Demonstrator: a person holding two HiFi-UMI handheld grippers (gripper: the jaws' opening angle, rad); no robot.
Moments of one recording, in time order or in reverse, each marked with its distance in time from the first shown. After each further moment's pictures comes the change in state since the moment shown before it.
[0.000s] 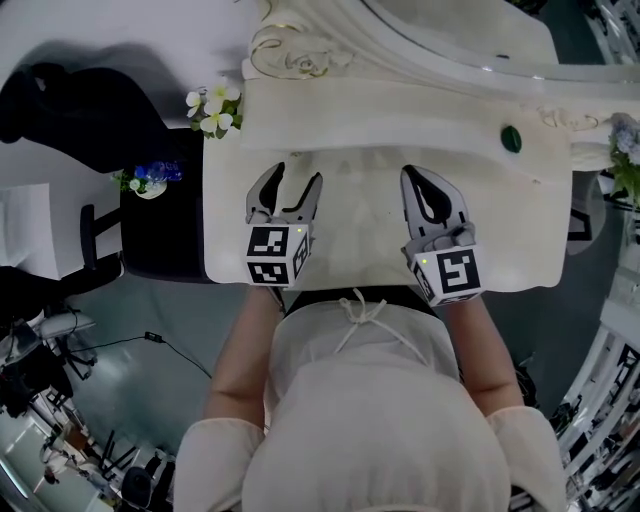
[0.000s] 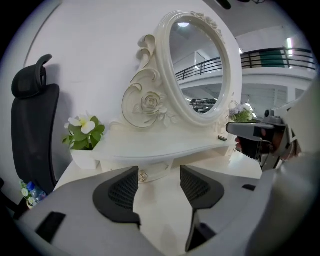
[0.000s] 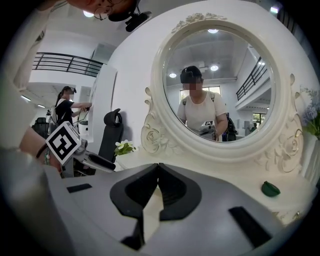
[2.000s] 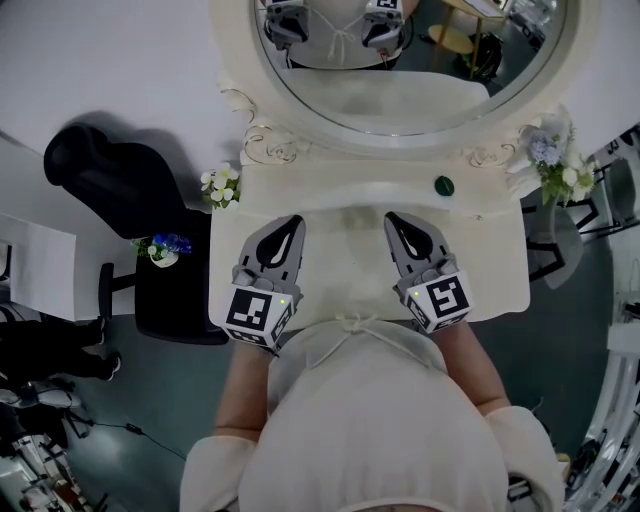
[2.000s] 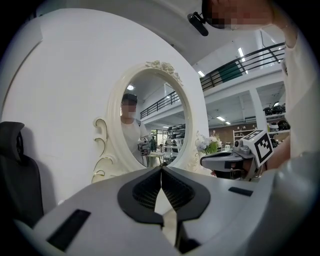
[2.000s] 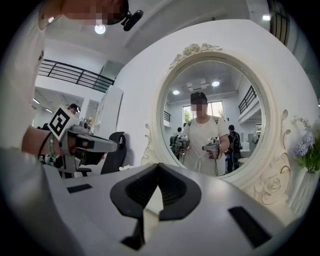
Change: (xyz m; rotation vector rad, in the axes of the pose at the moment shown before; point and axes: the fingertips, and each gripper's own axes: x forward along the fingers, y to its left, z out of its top) left arm -0.114 -0.116 0.170 0.241 -0.385 -0.184; right arm -0.088 -0.029 0.099 -0.023 -0.186 0.032
